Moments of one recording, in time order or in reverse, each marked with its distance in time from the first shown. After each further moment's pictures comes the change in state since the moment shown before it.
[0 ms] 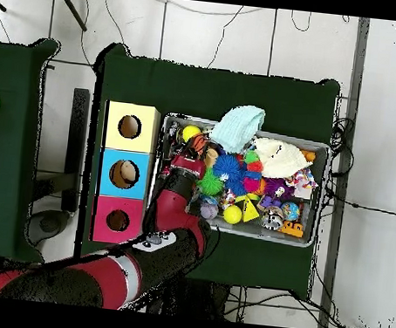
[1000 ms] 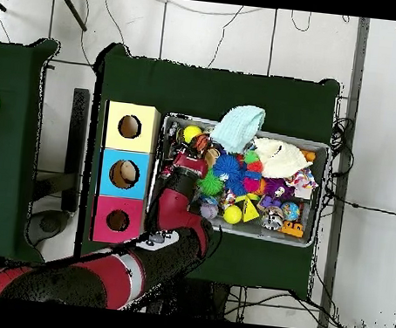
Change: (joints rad) arm -0.012 0.004 0.000 -0.008 0.001 -0.003 0.000
